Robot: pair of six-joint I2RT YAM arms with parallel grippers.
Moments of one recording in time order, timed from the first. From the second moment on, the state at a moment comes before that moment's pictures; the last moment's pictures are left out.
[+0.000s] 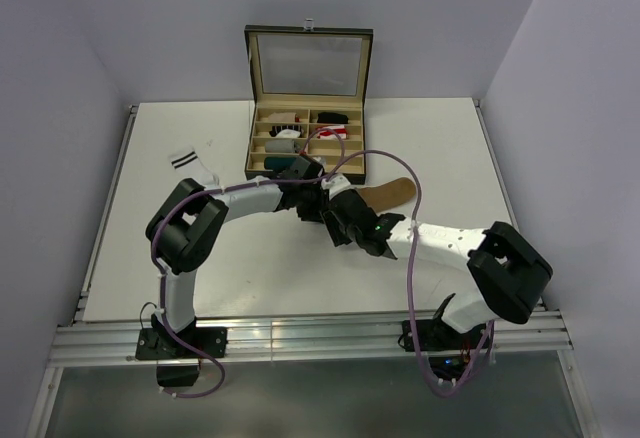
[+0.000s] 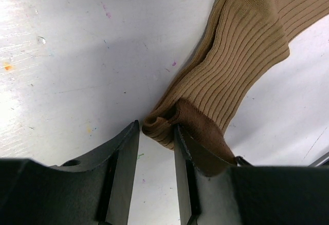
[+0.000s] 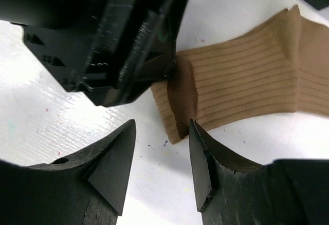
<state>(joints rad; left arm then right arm) -0.72 1.98 1.27 -0.25 0.16 -0.69 0.83 1.45 0.74 -0.10 0.28 0.23</state>
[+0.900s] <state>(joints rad) -0.70 1.98 1.29 -0.27 0.15 -0.69 0.85 1.67 0.86 -0.12 0.31 0.29</state>
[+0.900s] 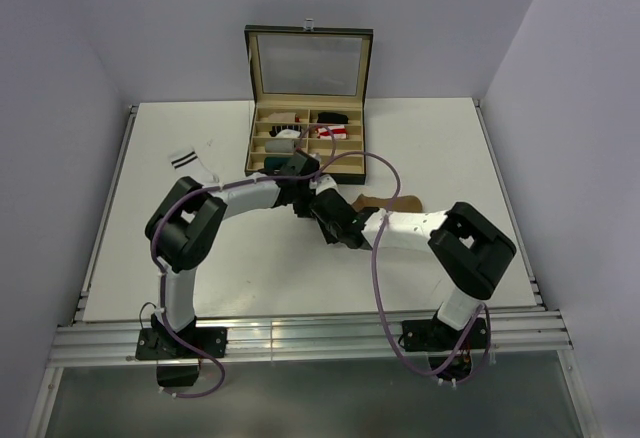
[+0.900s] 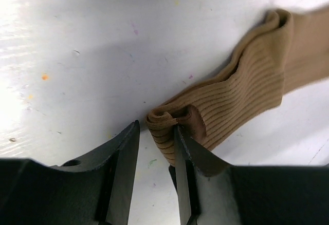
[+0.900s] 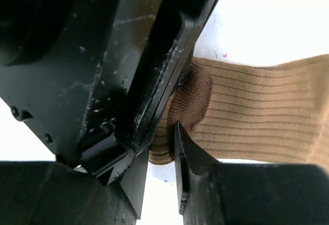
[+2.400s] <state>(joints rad) -0.66 1.72 0.98 -0.06 0.19 -0.94 0.33 1.75 0.65 0.24 -0.75 0.60</state>
